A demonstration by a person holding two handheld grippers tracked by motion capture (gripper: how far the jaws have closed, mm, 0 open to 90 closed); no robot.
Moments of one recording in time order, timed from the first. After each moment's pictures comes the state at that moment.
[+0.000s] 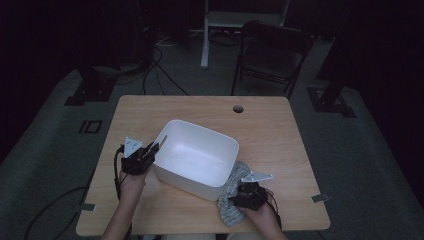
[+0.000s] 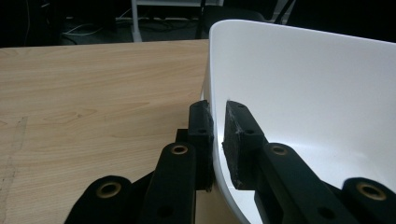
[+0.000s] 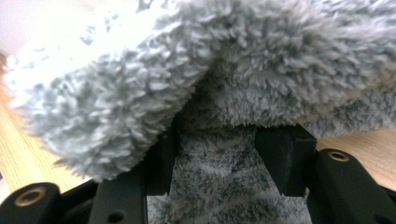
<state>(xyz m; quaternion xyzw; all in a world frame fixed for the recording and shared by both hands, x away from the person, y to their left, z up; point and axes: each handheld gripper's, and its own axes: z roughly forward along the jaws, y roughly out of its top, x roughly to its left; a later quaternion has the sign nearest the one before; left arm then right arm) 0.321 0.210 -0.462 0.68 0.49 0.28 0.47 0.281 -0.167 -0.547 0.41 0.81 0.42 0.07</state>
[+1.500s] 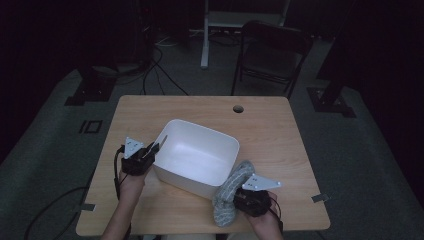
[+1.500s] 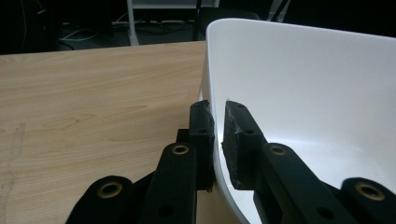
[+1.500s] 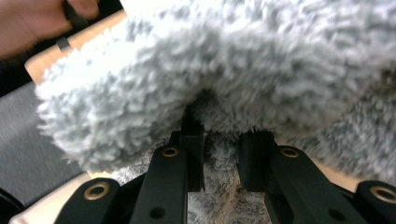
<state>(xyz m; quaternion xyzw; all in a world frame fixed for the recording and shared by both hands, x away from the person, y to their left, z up) 0.320 0.210 -0.462 0.68 0.48 0.29 0.47 0.235 -0.154 -0.482 0.35 0.80 0.47 0.12</state>
